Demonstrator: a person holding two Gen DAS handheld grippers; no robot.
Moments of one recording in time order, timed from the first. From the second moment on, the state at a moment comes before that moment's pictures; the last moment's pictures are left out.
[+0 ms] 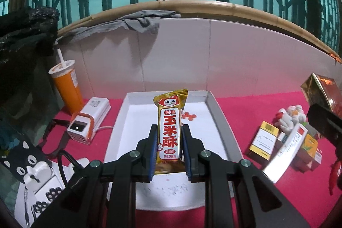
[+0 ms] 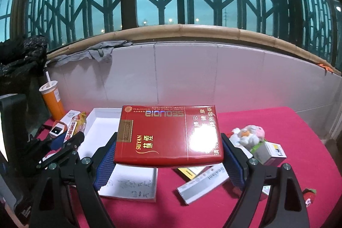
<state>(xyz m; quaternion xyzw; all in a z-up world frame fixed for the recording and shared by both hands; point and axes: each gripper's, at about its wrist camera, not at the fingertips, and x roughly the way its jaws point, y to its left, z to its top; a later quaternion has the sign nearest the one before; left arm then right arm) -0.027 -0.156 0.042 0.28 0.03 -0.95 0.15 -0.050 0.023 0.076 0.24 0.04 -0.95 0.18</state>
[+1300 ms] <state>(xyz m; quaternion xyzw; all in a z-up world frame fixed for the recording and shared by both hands) -0.107 -0.224 -0.025 0.41 0.02 -0.90 0.18 -0.126 -0.080 -0.032 0.36 0.12 -0.90 0.21</state>
